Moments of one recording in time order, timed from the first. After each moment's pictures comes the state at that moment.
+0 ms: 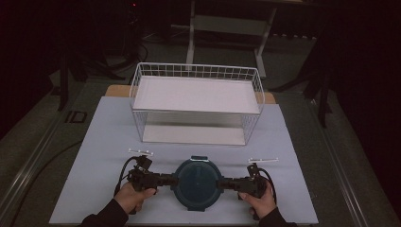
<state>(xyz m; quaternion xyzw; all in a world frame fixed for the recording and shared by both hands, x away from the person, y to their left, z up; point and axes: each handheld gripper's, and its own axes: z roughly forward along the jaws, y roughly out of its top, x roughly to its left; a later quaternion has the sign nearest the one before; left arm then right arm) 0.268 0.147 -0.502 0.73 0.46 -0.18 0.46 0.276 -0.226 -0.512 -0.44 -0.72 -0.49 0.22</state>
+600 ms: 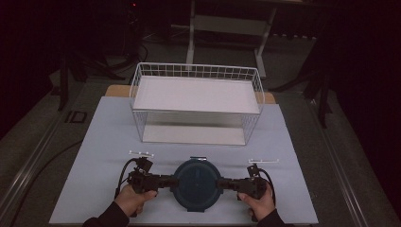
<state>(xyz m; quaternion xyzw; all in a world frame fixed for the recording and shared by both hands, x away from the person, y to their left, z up) 0.259 0.143 -0.497 0.73 0.48 -0.16 0.45 0.271 -0.224 -0.508 -0.46 -0.70 -0.49 0.22</state>
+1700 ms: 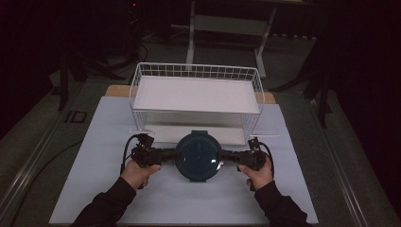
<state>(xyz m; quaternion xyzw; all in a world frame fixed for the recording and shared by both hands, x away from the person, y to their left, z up) 0.320 0.143 -0.473 0.73 0.45 -0.09 0.51 0.340 -0.222 -0.477 -0.43 -0.71 -0.53 0.16</state>
